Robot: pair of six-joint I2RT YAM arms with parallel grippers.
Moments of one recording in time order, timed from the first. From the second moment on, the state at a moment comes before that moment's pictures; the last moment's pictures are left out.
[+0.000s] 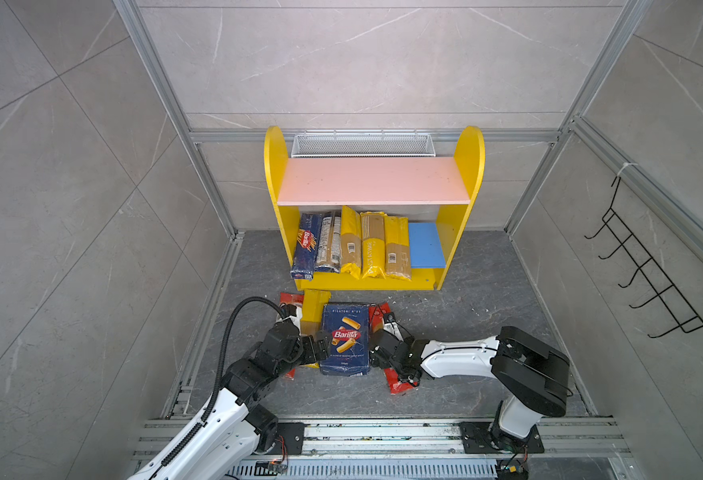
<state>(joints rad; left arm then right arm) -0.59 0.65 0.53 -0.59 -0.02 -0.66 1.05 1.74 0.82 -0.18 0.47 0.74</state>
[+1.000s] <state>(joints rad) -0.59 0.66 0.53 -0.59 -0.02 -0.66 0.96 1.42 0.58 -0.14 0.12 0.87</state>
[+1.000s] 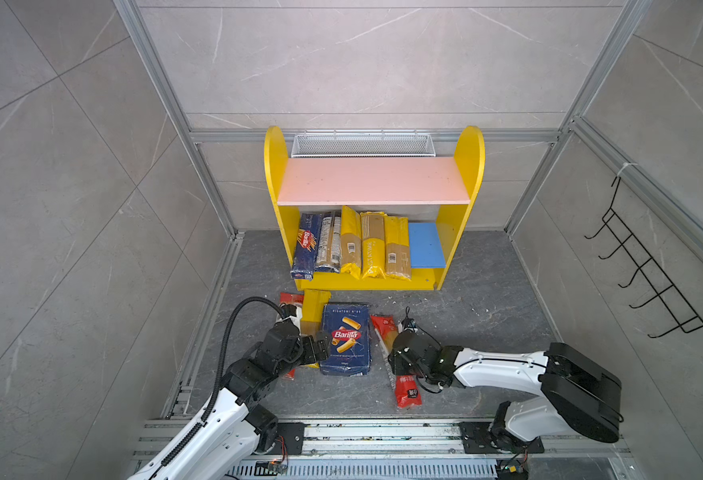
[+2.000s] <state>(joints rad) -0.59 0.89 0.77 -0.59 -0.05 -0.63 0.63 1.13 0.56 -0.32 -0.34 0.87</state>
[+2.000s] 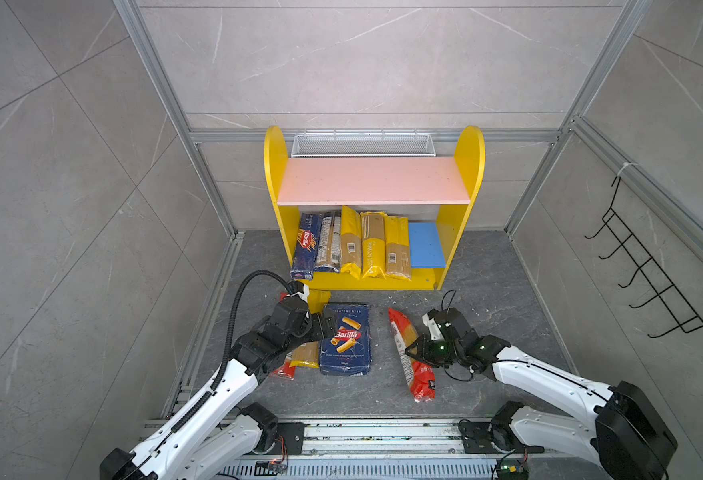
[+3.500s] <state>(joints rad) -0.59 1.07 0.92 -0.51 -0.04 -0.51 0.24 1.47 1.30 -0.61 -0.46 0.59</state>
